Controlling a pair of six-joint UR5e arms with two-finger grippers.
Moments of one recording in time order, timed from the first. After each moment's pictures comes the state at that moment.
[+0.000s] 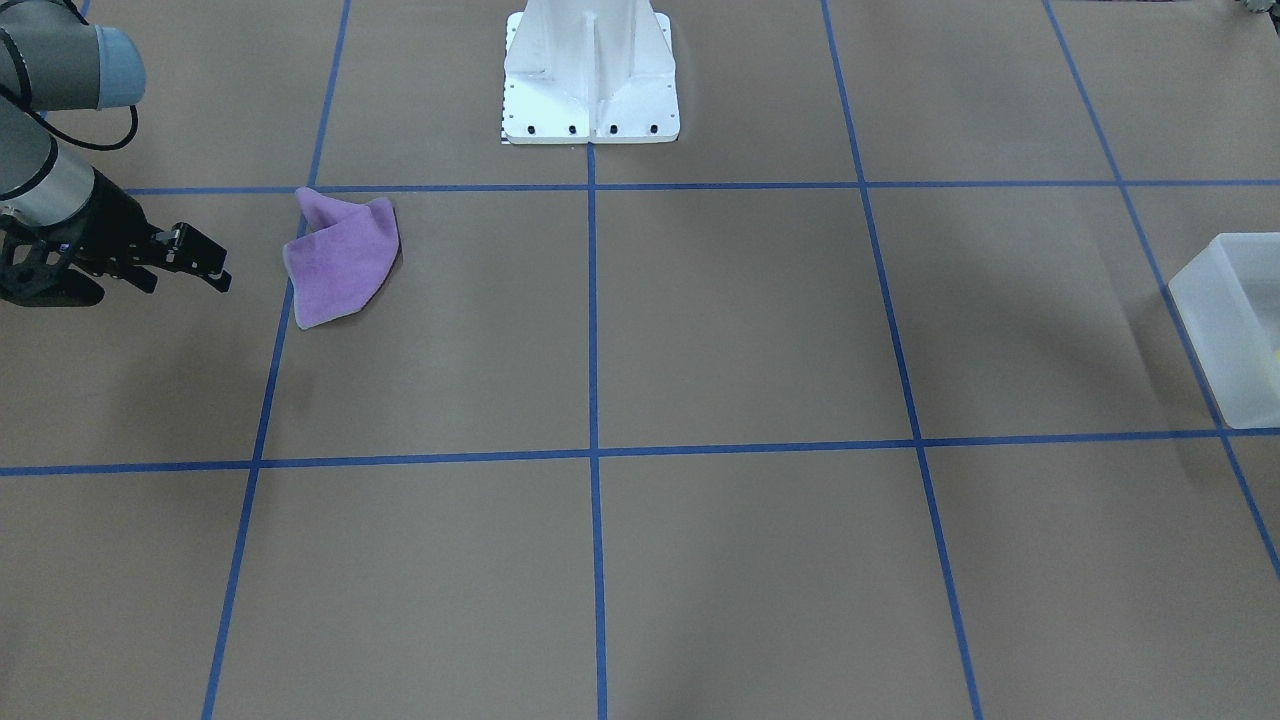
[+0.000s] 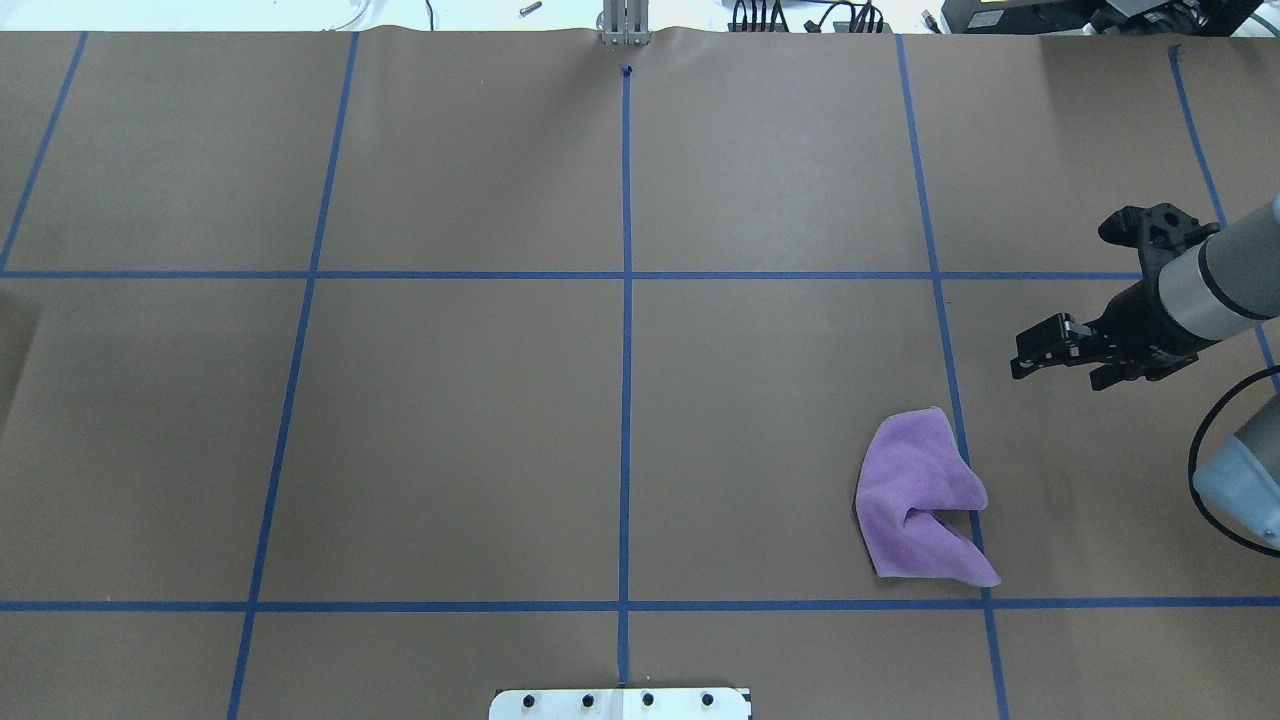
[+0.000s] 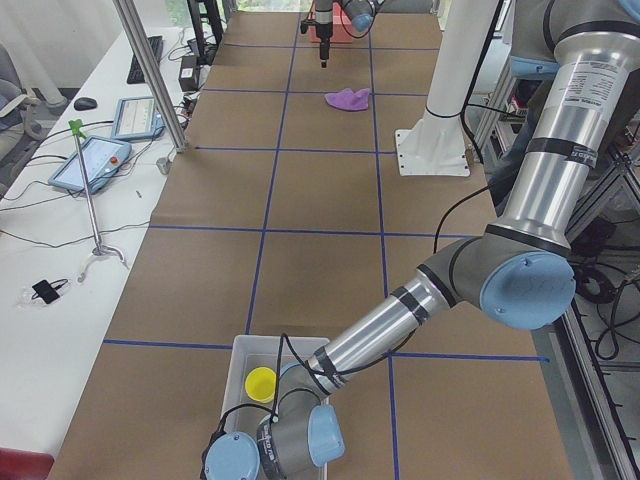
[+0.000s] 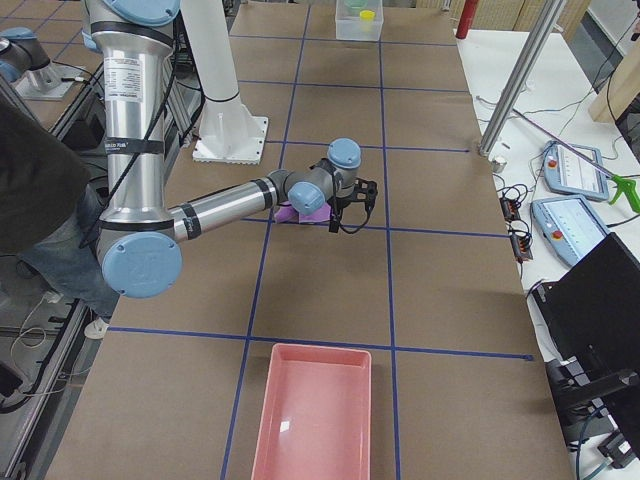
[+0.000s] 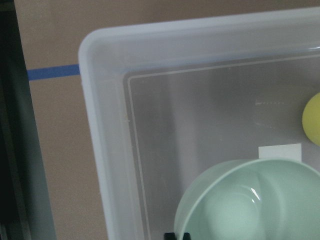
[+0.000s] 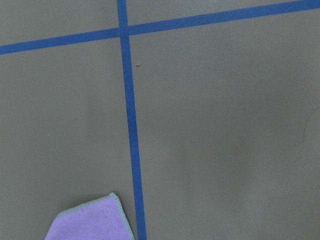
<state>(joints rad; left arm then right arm) -1.75 -1.88 -0.59 -1.95 -2.37 0.44 0.91 -1.59 1.89 -1.22 2.27 0.99</state>
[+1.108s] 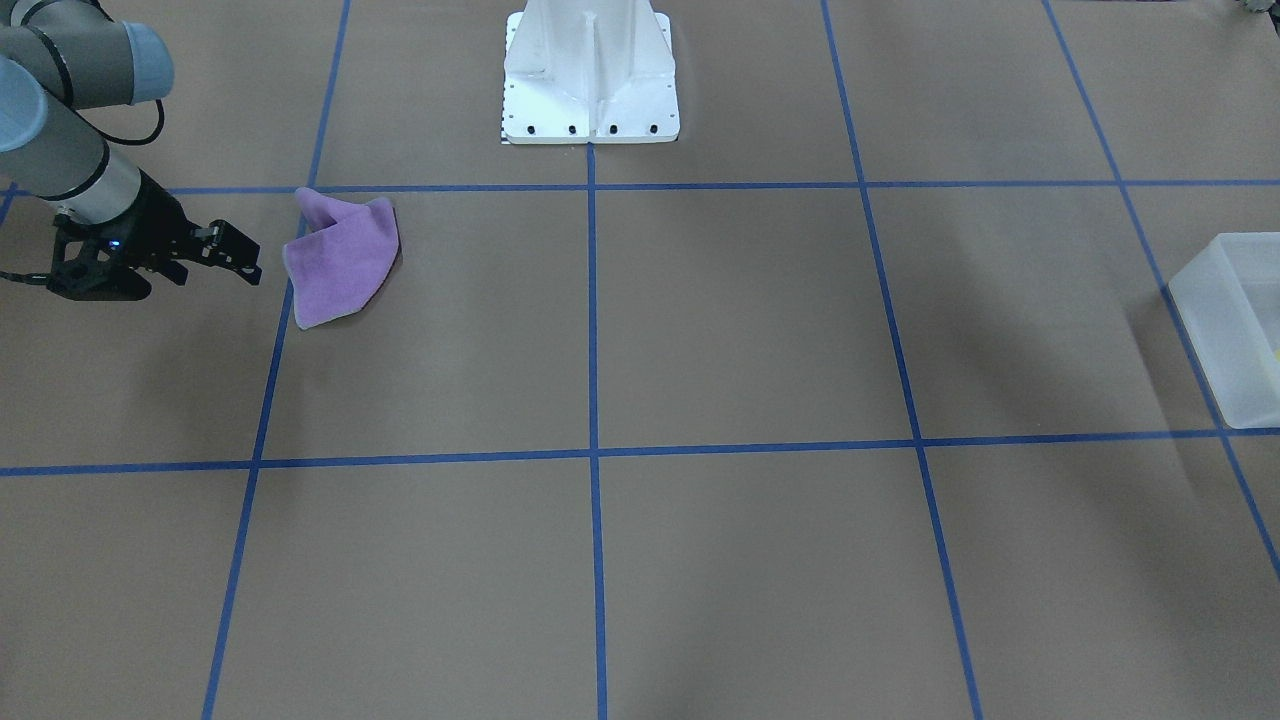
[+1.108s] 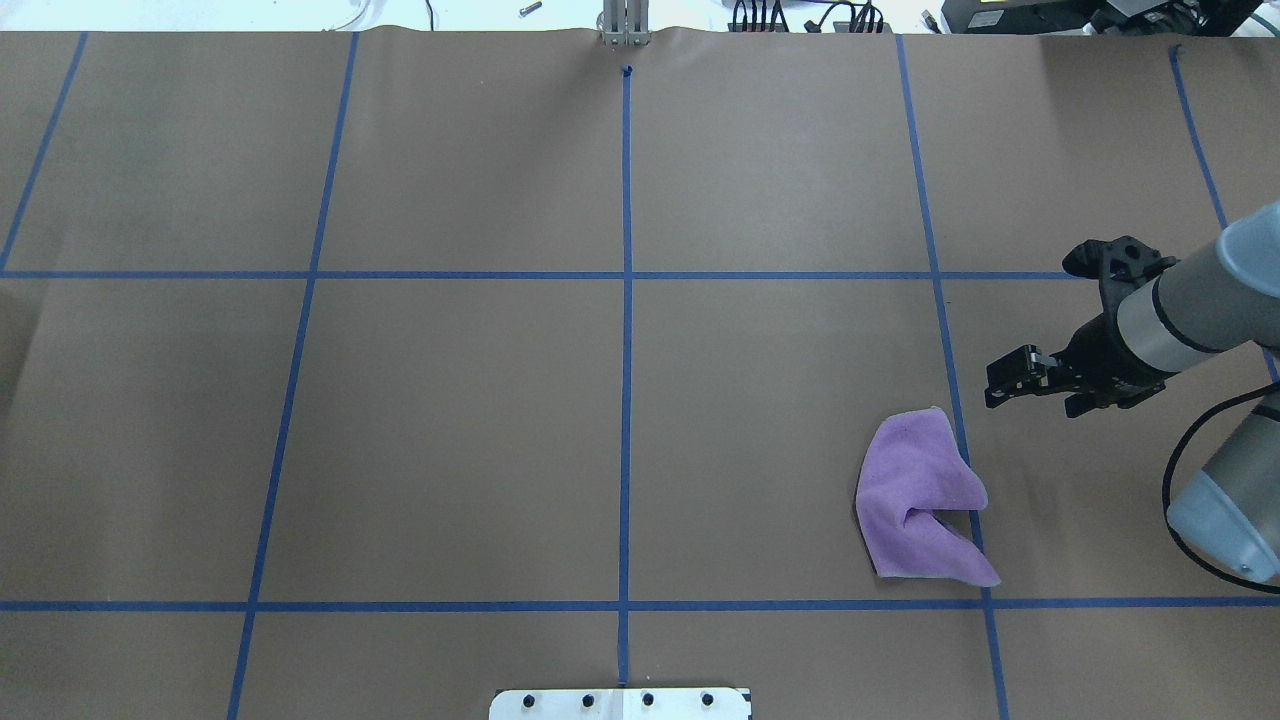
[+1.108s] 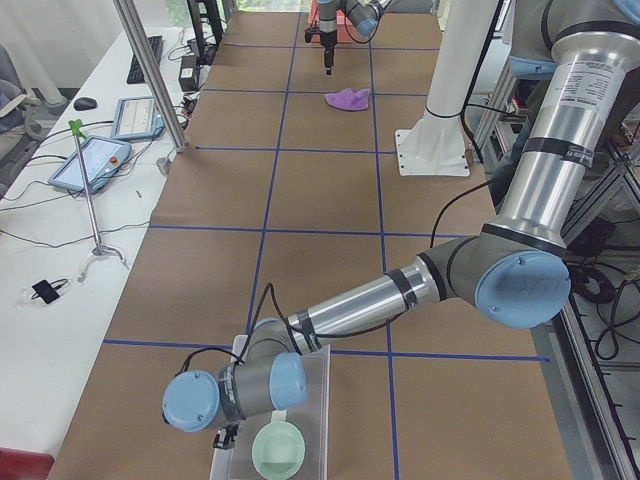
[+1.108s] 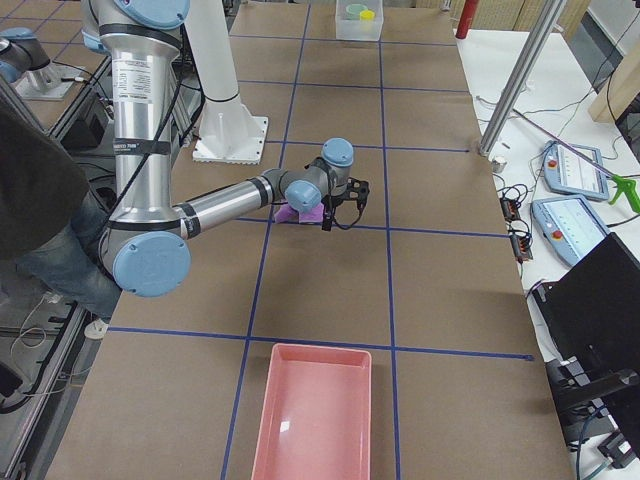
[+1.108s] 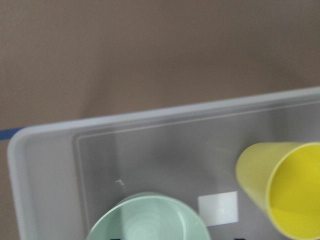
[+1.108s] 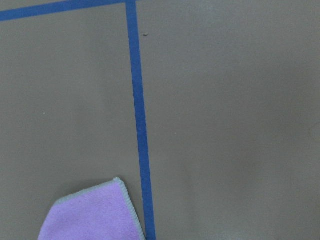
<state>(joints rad) -1.73 -1.87 -0.98 -1.64 -2.50 0.38 0.80 -1.59 1.91 -1.22 2.20 1.08</state>
